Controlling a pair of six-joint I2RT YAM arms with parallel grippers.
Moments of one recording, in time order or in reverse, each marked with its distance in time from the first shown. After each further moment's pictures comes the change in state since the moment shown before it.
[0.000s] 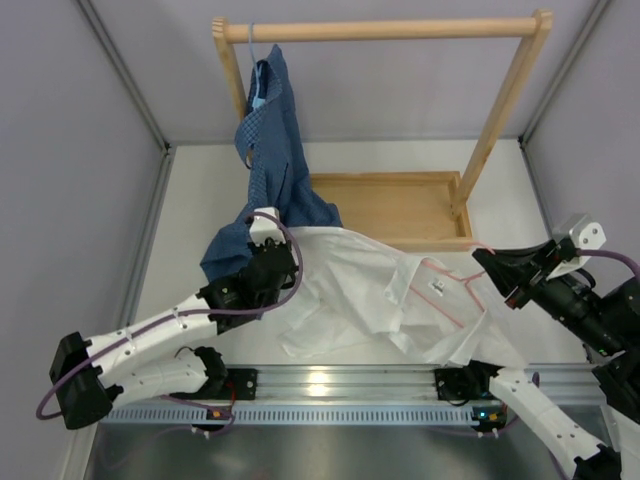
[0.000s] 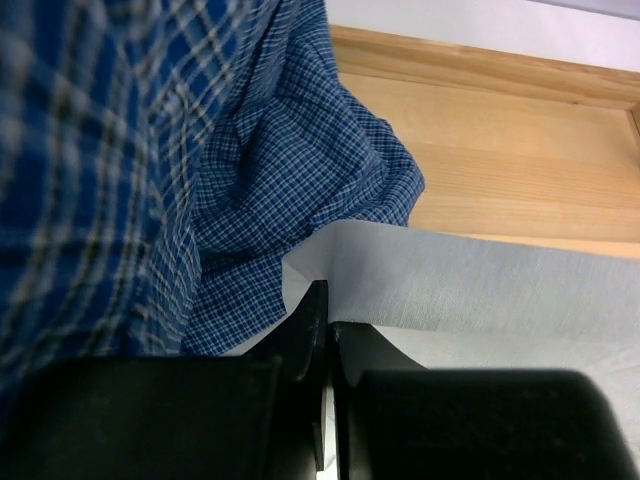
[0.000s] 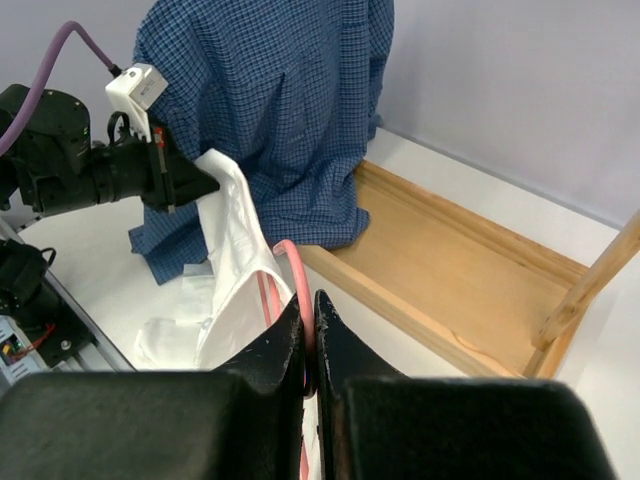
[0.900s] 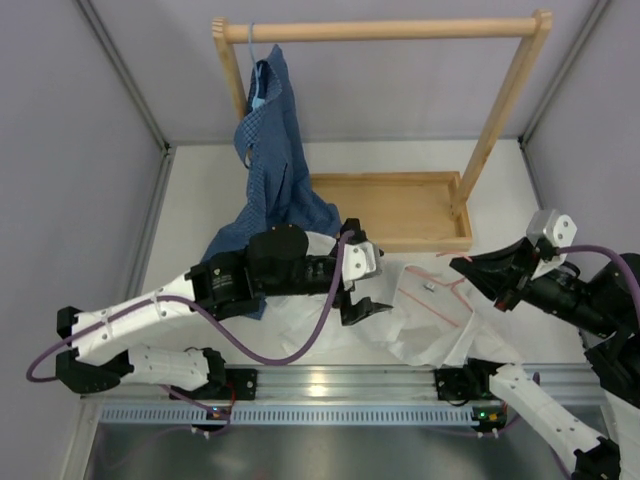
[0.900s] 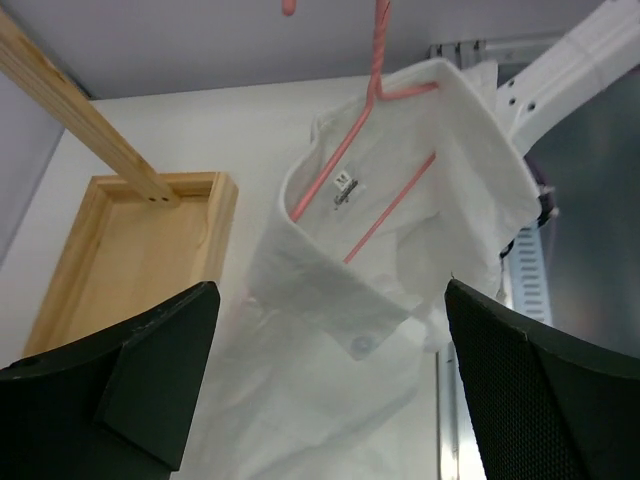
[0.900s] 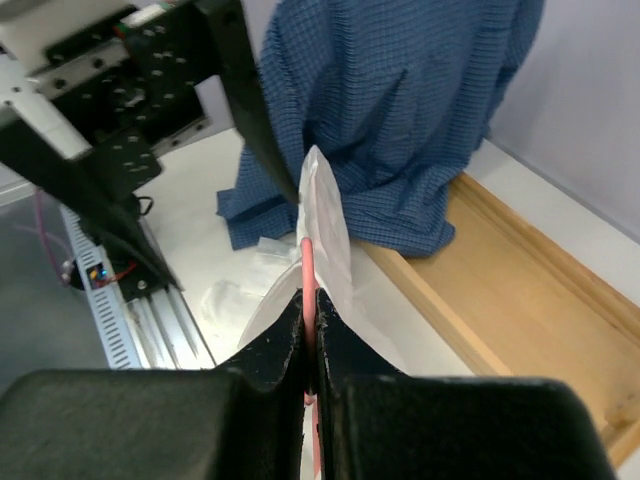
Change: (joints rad) left arm -0.291 0.163 0.612 -0.223 0.969 0.694; right arm 0.000 0.079 0.021 0.009 -0.253 -0.043
